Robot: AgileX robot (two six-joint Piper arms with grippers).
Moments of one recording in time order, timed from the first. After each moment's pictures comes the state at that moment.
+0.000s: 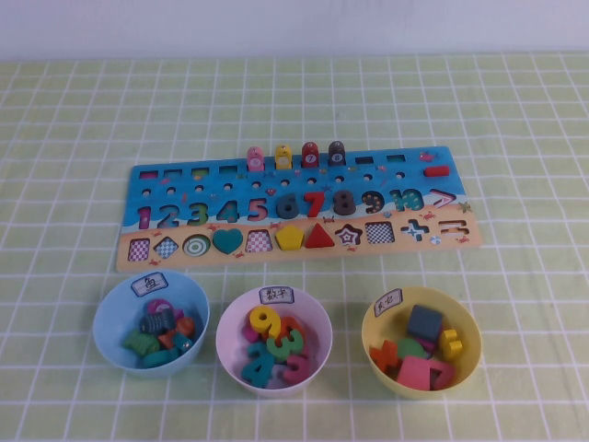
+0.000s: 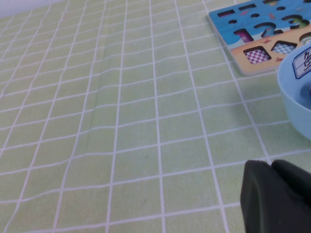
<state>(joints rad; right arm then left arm) 0.04 1.07 -1.05 0.53 0.85 -0.62 -0.01 -0.01 0.03 0.07 0.37 0.13</state>
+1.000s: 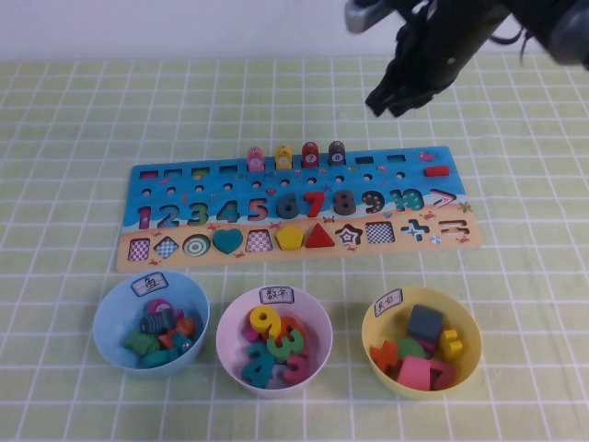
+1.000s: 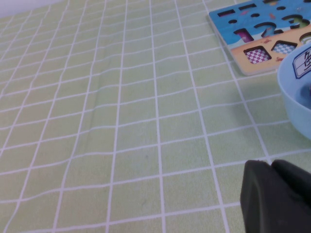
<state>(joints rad) 0.40 2.22 -2.34 0.06 1.25 -0.32 -0.01 -0.01 0.03 0.07 0.37 0.13</state>
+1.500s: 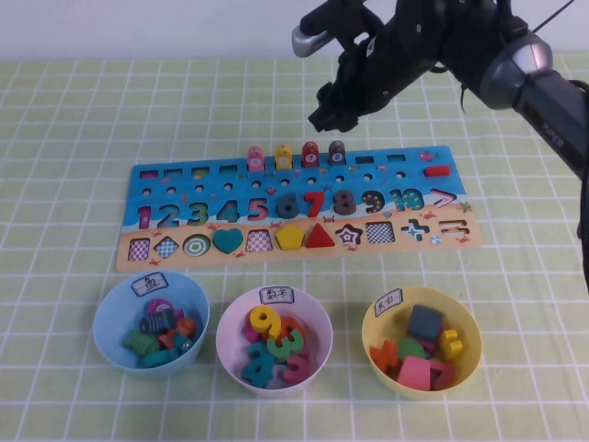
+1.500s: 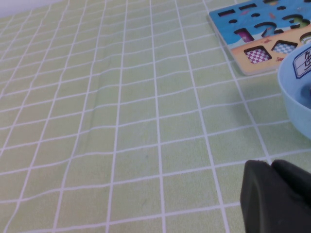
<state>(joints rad) 0.47 2.34 -2.35 0.10 0.98 -0.31 -0.01 -0.01 0.03 0.07 0.37 0.13</state>
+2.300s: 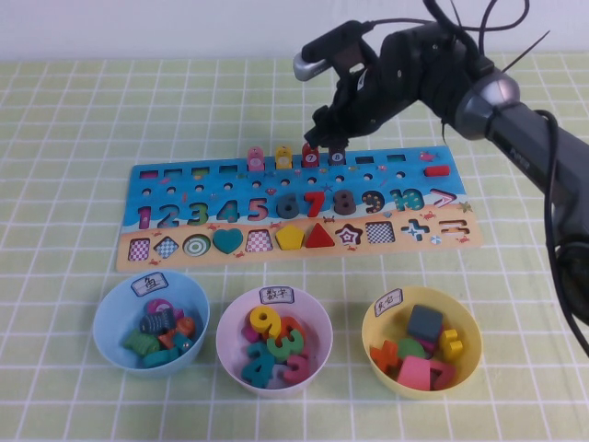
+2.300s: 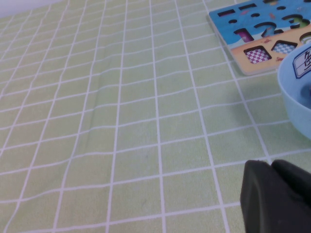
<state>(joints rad) 0.47 2.44 -2.35 0.05 0.84 -0.19 -0.01 -0.01 0.03 0.07 0.37 0.13</state>
